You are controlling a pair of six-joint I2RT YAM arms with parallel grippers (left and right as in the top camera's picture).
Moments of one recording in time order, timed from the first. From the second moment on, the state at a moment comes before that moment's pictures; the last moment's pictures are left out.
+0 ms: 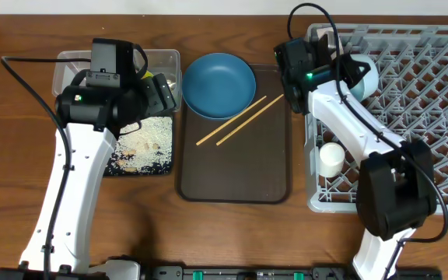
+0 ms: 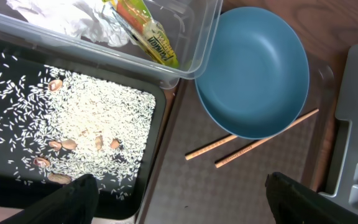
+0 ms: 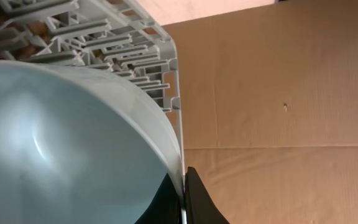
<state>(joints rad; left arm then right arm) -0.11 1.45 1.45 -1.02 0.07 -0.47 0.38 1.98 1.52 -0.69 1.34 -0.20</state>
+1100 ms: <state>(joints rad) -0.11 1.45 1.45 -1.02 0.07 -0.47 0.51 1.97 1.52 -0.73 1.18 -0.22</state>
